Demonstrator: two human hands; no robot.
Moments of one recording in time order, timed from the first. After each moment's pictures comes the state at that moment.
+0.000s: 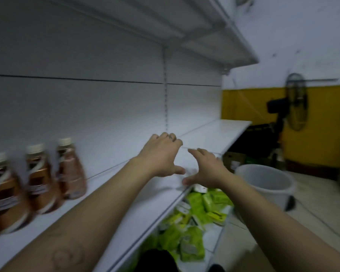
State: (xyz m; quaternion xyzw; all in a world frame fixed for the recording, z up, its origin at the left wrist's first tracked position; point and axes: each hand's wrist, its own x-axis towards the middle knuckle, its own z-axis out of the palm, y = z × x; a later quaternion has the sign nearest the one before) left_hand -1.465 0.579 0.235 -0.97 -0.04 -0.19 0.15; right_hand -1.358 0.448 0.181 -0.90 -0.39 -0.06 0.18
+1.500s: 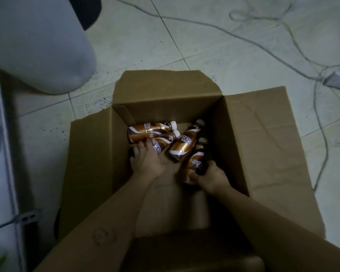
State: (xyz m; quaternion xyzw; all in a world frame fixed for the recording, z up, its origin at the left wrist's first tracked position) left_hand -1.097 0.202 -0.418 -0.94 0.06 0.32 -0.08; right_hand -1.209 0.055 -0.412 -0.74 0.46 0.28 0.40
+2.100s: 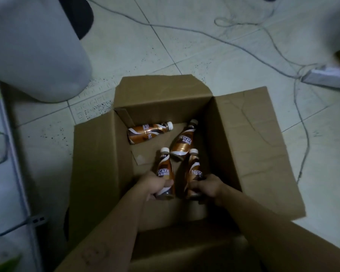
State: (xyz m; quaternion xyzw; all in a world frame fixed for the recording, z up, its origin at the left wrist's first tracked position) left_hand -1.143 0.231 -0.374 -0.72 -0.17 0.58 -0.34; right_hand -1.245 0.067 -0.389 -0.59 0.48 0.33 0.56
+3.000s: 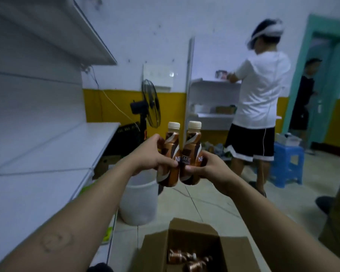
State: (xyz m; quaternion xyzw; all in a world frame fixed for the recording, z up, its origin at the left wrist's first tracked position) left_hand -1.271 0.391 0.222 -0.83 0.26 0.02 -0.50; right_hand -1.328 0.179 0.187 -0.79 -0.07 -0.07 0.61
